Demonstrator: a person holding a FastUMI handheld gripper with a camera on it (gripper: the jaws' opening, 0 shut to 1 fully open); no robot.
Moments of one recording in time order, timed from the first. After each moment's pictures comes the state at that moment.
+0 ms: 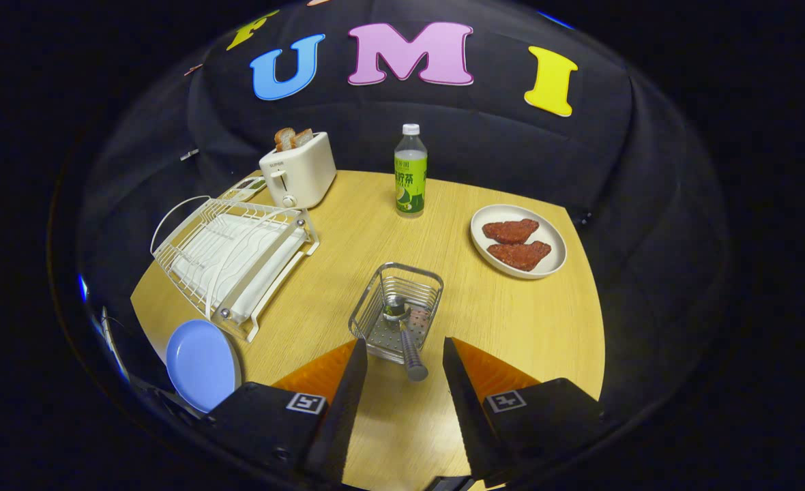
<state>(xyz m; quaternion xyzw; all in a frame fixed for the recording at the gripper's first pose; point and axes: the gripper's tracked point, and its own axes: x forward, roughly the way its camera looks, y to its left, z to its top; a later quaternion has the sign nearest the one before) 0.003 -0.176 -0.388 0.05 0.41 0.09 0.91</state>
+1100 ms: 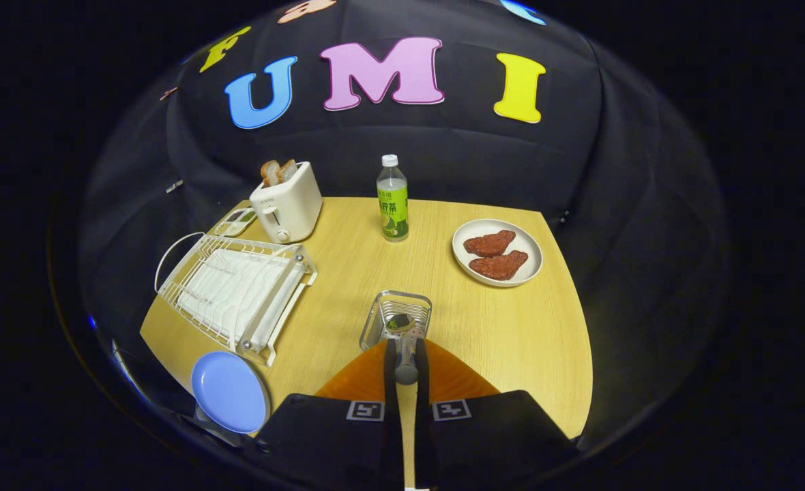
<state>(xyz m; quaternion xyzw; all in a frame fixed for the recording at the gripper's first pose) -0.002 -0.177 -0.300 0.07 0.37 0.05 0.93</state>
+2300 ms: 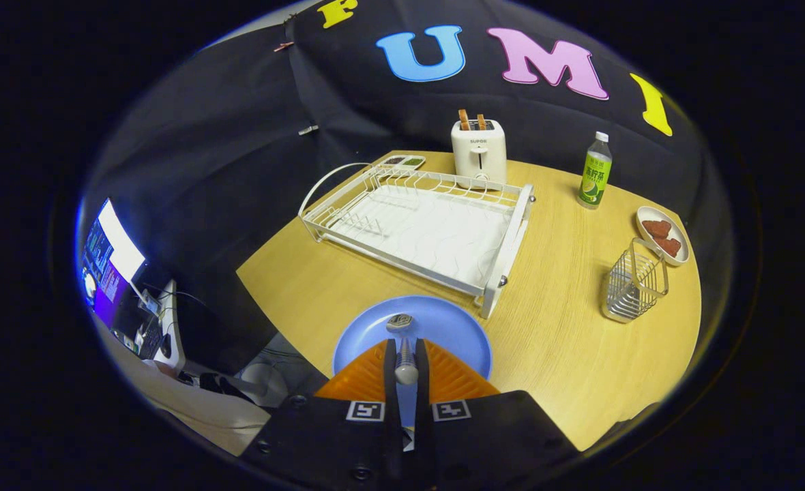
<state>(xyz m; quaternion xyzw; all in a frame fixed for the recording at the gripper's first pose) -0.124 0.120 -0.326 0.08 0.39 0.27 0.88</state>
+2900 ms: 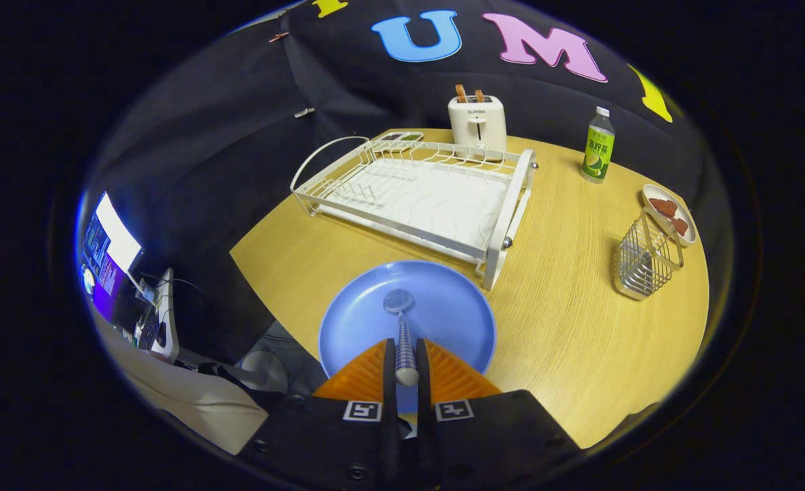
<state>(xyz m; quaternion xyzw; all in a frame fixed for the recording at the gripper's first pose) -0.151 0.115 -0.367 0.07 0.44 0.27 0.85</state>
